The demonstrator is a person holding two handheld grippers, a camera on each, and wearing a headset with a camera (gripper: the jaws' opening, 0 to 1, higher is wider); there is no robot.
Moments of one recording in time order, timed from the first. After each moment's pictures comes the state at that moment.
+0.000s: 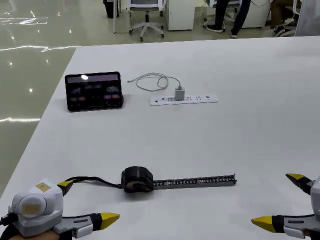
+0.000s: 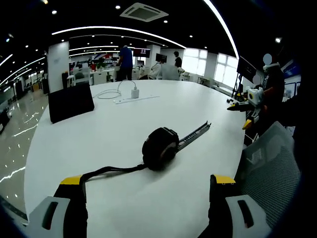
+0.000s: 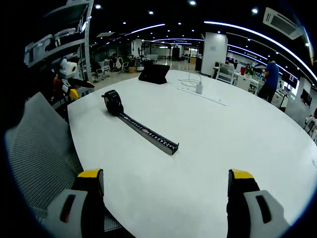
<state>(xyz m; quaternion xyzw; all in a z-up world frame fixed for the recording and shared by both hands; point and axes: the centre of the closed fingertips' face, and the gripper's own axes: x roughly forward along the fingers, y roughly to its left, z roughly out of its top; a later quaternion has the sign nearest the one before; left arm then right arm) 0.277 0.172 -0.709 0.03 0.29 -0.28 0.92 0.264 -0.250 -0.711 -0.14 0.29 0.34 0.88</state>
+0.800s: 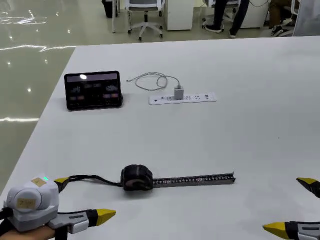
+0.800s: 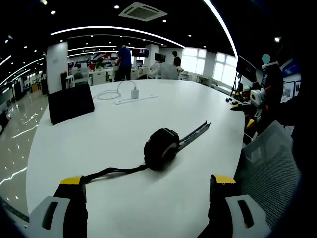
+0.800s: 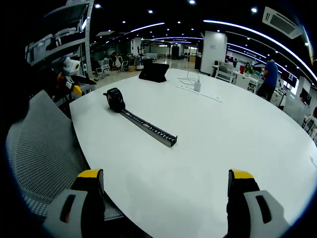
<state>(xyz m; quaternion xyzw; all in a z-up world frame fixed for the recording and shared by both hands) 0.276 0.173 -0.703 0.04 0.29 -0.28 0.91 0.248 -0.263 -0.705 -0.14 0.30 0.34 0.88</state>
